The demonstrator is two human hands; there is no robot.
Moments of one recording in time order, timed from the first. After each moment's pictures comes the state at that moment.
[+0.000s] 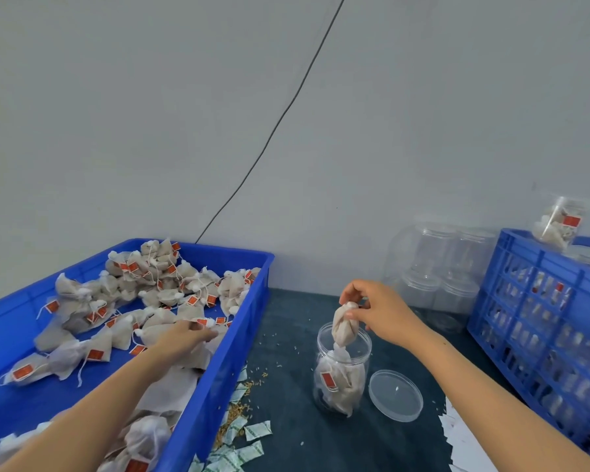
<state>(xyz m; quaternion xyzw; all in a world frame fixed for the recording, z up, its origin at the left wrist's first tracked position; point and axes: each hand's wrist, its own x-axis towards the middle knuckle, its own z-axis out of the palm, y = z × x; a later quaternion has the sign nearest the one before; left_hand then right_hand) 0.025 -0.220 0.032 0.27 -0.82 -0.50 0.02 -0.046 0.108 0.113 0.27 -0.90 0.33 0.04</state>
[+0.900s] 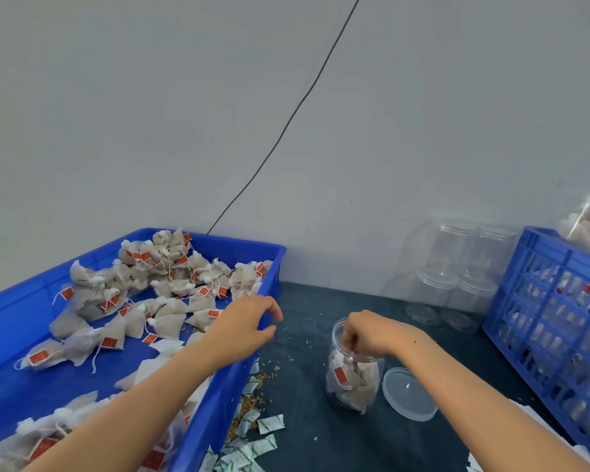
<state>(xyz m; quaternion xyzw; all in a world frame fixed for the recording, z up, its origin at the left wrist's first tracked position) 0.034 -0.157 0.064 -0.08 -0.96 -0.22 0.16 -0.043 0.072 0.096 0.28 -0.95 -0.01 -0.14</state>
